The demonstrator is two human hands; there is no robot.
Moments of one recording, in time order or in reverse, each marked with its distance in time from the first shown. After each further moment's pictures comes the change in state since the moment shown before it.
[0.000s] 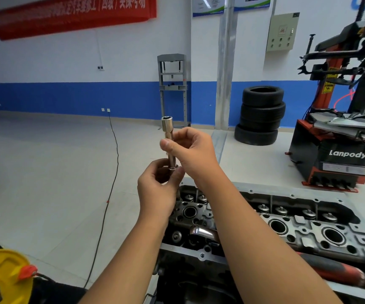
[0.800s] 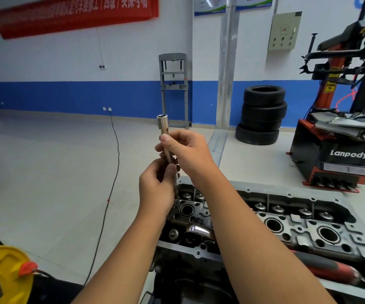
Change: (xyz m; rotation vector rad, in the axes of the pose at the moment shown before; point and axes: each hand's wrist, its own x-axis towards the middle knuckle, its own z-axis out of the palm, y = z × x) left_hand -0.003 0.005 0.005 0.005 -0.051 0.015; right_hand -0.002 -0.003 -0.001 0.020 -0.089 0.072
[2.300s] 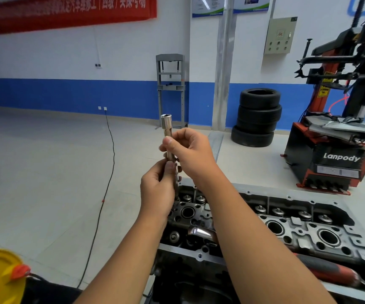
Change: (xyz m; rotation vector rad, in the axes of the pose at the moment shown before) left_hand 0.002 -0.004 0.000 -0.066 -0.010 -0.064; right_hand 0.004 0.003 0.001 -0.066 0.057 -0.036
